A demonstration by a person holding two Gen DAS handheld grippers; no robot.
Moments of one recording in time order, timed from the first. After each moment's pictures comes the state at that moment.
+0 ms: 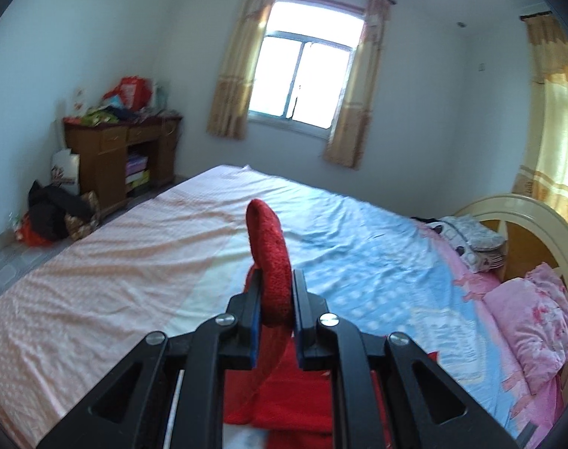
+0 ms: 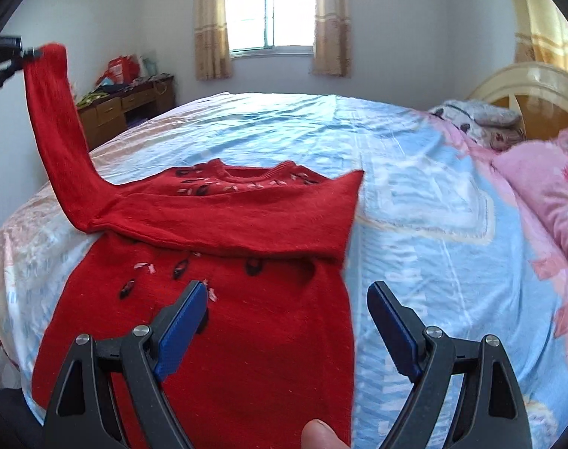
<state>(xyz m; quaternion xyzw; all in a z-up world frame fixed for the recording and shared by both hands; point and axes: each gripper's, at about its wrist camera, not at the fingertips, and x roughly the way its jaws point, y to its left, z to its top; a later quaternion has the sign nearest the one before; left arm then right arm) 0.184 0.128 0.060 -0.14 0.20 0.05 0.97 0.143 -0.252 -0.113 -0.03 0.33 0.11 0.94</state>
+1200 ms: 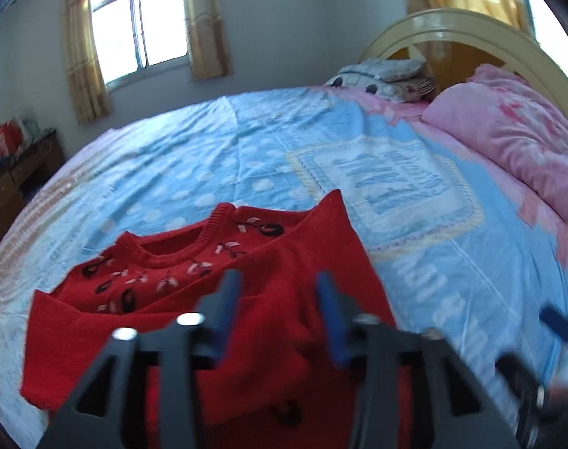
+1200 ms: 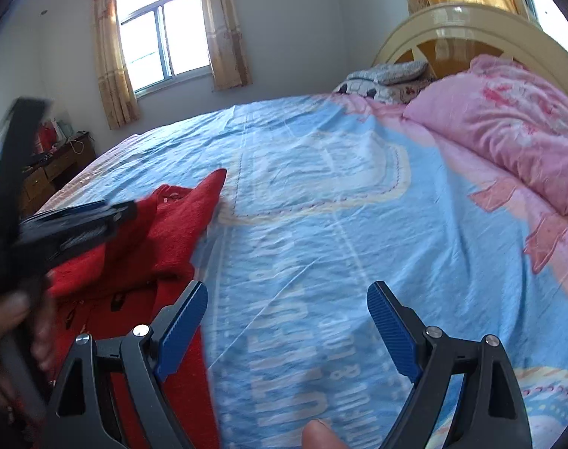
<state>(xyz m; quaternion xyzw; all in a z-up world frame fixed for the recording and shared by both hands) 0.251 -0.164 -0.121 0.07 0.31 -0.11 0.94 0.167 -0.355 -0.143 0.07 0.30 -0.04 0.95</state>
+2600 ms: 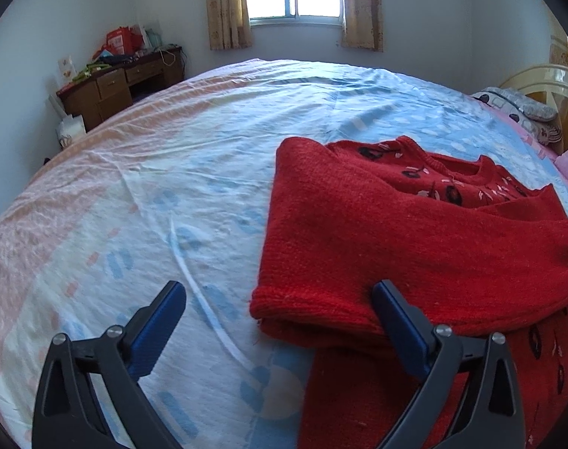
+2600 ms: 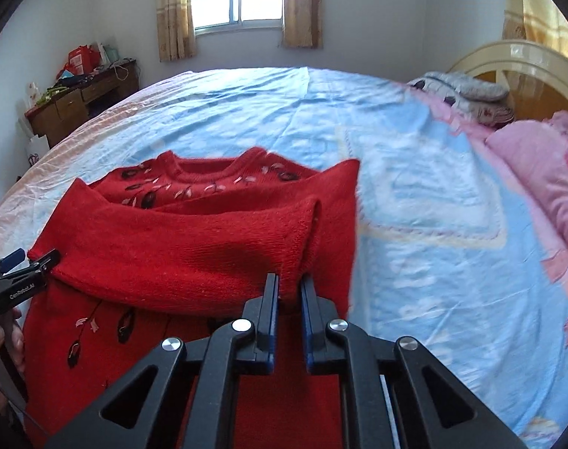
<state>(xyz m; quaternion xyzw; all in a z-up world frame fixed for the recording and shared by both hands) 0.234 0.070 -0.185 -0.04 0.37 0.10 0.92 0.230 -0.235 -0.130 -0.04 0.38 0.04 0.92</state>
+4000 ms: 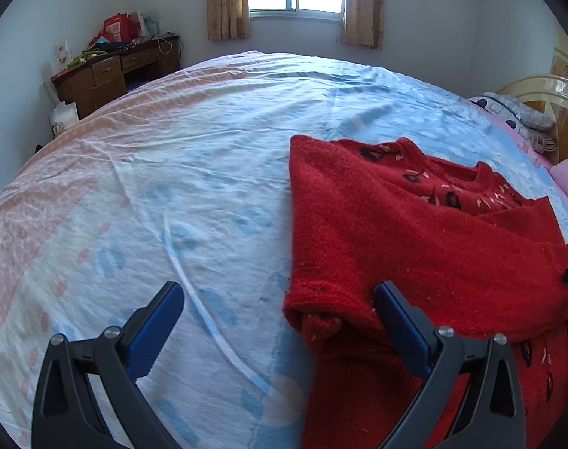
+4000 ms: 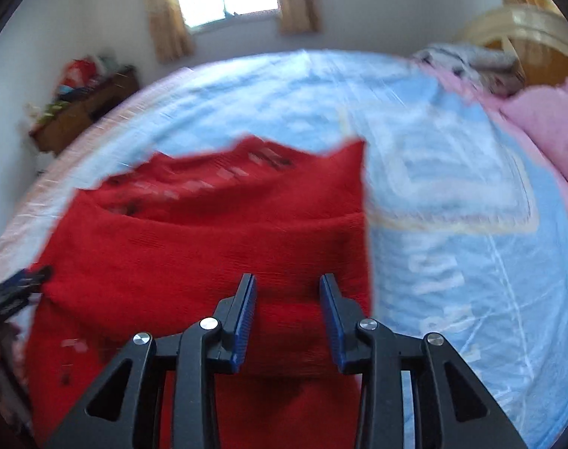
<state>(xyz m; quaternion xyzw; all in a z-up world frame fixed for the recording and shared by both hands) 0.238 0.076 -0.185 -0.06 0.38 0.09 0.92 0.275 -0.257 -0.166 0.02 0.42 0.06 0.91</state>
